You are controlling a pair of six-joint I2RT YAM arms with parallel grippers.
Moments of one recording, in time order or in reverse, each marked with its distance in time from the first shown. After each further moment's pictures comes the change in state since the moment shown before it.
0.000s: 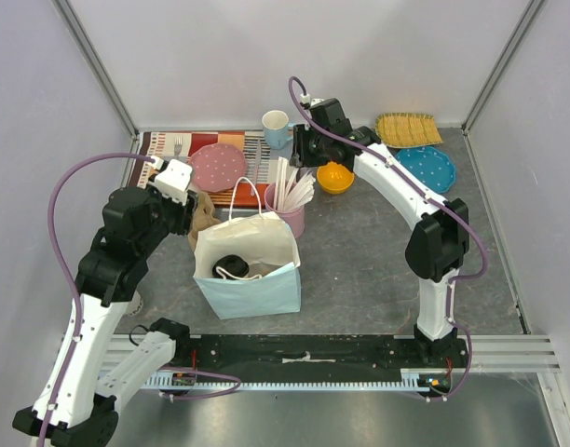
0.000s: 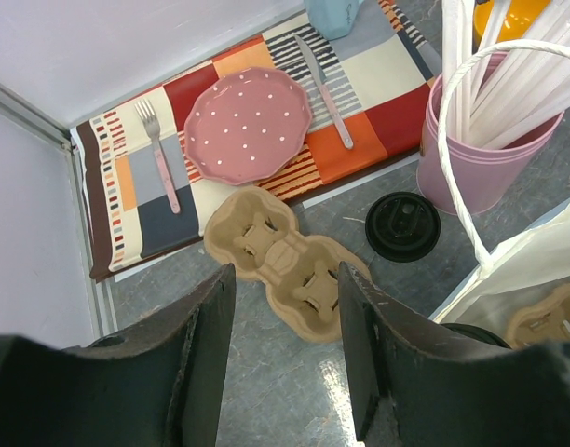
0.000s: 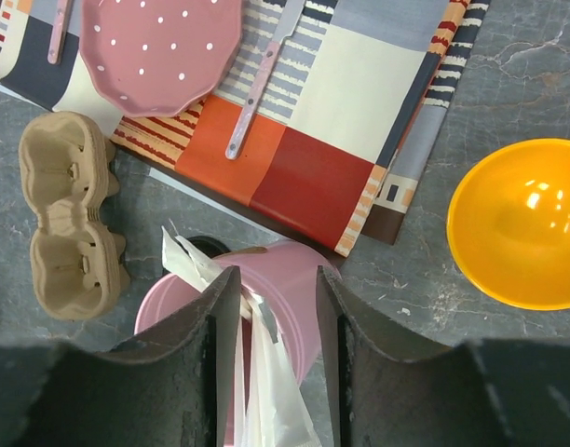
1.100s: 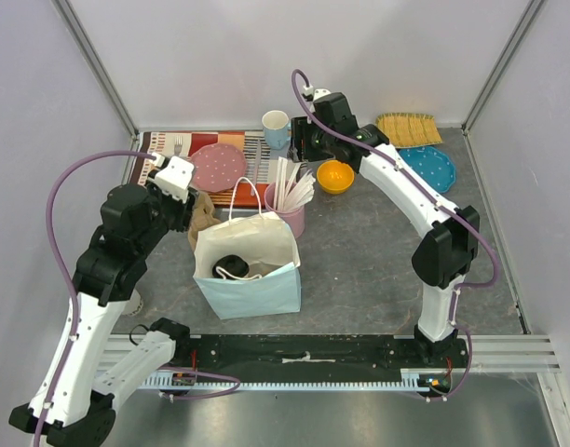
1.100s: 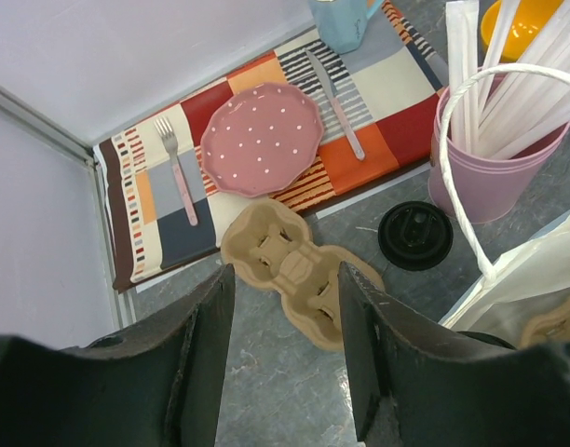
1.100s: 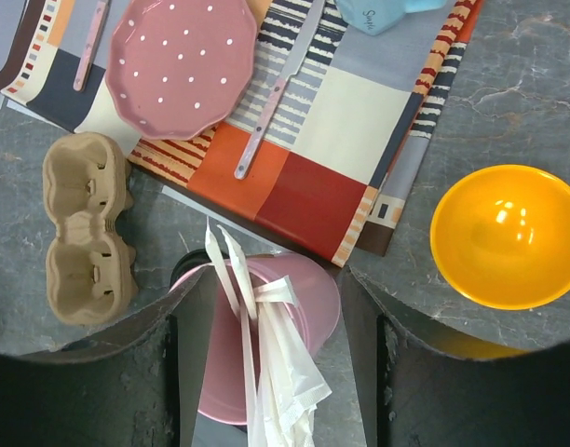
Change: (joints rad) left arm -0.038 0.019 0.045 -0.001 -0.040 0.039; right arm 0.012 -0.067 0.003 0.007 0.046 -0.025
